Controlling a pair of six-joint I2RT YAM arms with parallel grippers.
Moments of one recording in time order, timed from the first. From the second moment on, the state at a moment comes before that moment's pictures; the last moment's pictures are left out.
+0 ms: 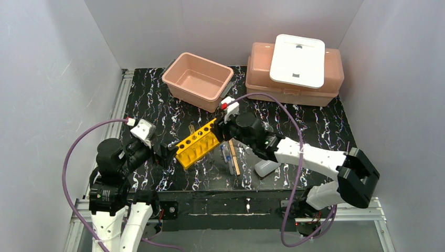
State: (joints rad) left arm -0.07 0.42 0.92 -0.80 0.54 0.12; right arm 1.01 1.41 0.92 0.22 0.12 0.13
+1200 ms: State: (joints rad) left arm -0.07 0.93 0.63 -0.59 0.58 0.57; right arm 0.84 1.30 0.94 -0.08 0.21 0.29
